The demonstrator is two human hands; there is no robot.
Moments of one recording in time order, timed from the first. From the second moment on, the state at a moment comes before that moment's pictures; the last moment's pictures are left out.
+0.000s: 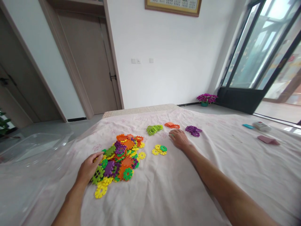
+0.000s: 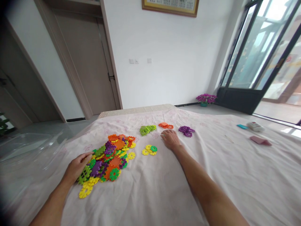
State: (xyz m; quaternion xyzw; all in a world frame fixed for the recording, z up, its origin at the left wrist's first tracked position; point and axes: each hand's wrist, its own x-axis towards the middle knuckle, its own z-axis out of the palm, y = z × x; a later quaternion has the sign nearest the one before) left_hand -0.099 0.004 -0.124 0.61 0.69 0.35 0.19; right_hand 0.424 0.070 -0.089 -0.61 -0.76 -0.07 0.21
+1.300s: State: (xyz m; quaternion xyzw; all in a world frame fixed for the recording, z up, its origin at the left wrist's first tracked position) left_hand -0.097 0.005 -0.122 0.60 0.69 0.37 0.17; right_hand 0.313 0.033 -0.091 -0.48 -0.83 0.00 0.27
